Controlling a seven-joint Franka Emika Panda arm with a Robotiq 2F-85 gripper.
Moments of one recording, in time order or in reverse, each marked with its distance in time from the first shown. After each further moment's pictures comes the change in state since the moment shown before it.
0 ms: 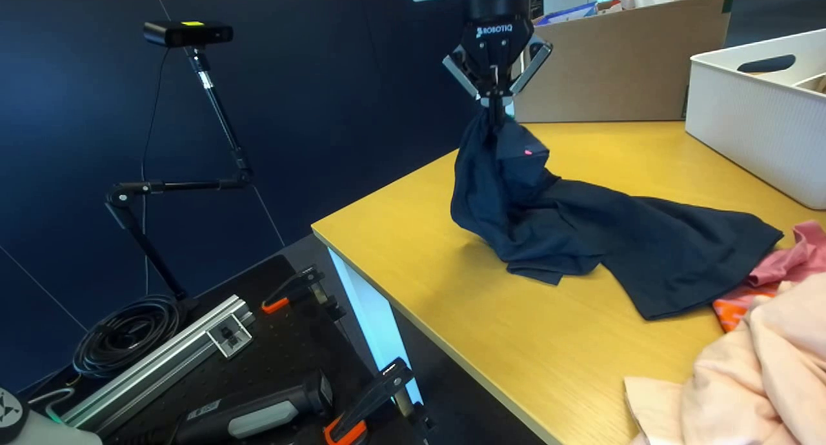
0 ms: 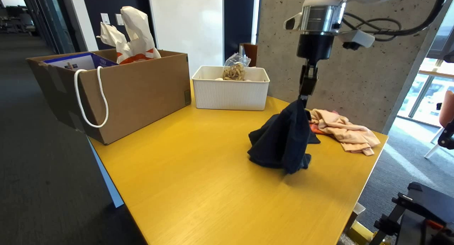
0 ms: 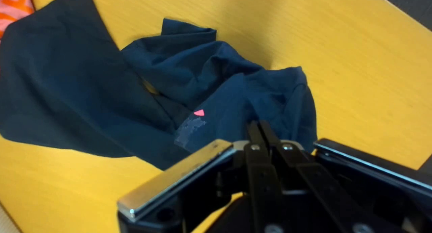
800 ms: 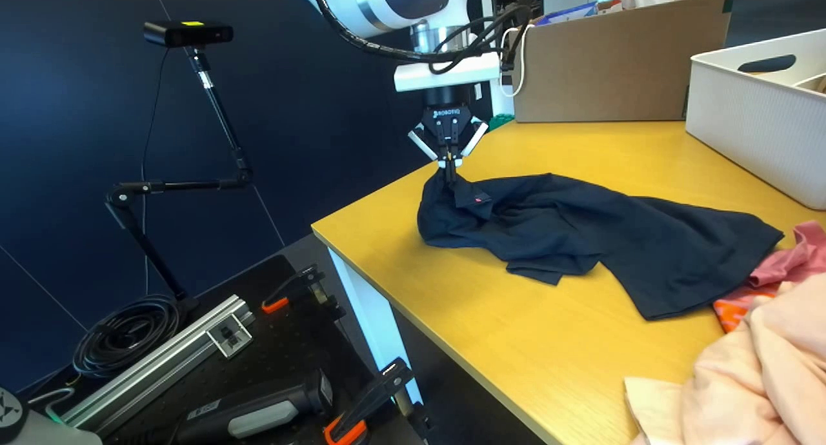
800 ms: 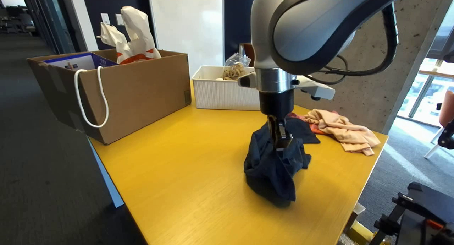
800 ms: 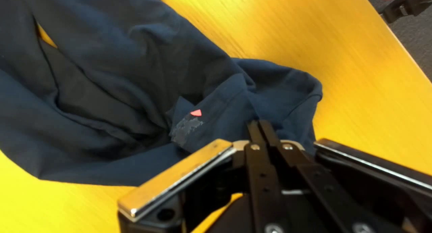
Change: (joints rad) arm 0.143 0.212 0.071 0.066 -0.189 0.010 0.005
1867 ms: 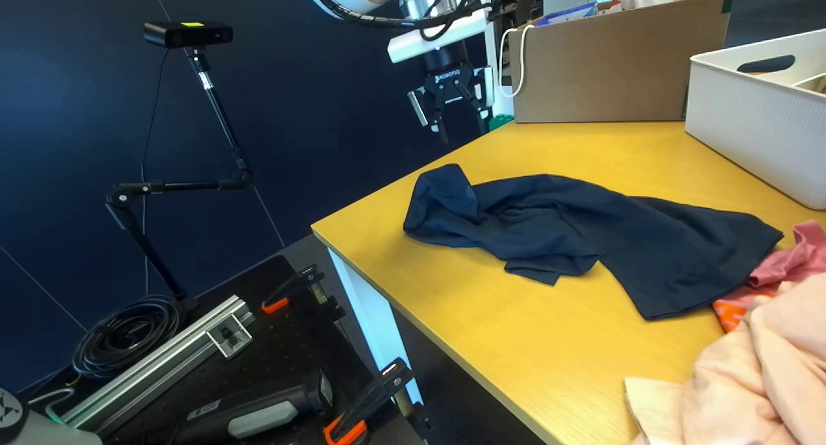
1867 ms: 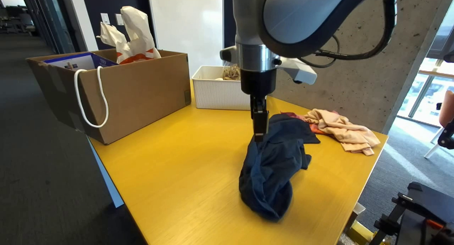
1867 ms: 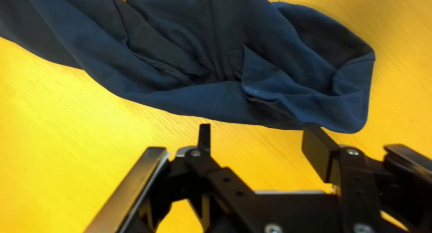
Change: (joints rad) arm 0.050 -0.023 -0.003 0.071 -0.116 0.059 0.181
